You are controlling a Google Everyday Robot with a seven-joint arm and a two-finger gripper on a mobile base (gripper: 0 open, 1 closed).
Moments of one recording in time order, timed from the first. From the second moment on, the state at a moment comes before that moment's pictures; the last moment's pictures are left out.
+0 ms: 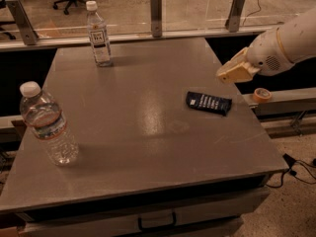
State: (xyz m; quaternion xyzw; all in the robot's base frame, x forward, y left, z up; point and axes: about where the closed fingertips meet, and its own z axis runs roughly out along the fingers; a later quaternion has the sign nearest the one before) arm 0.584 -0.181 0.918 -0.52 0.76 0.13 0.36
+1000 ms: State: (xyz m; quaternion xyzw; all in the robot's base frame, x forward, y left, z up) arm 0.583 -0.171 0.899 -0.52 0.76 0.16 0.35
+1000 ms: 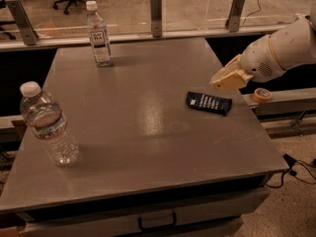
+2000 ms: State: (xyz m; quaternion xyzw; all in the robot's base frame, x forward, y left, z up) arm 0.580 -0.175 0.865 -0.52 0.78 0.16 0.32
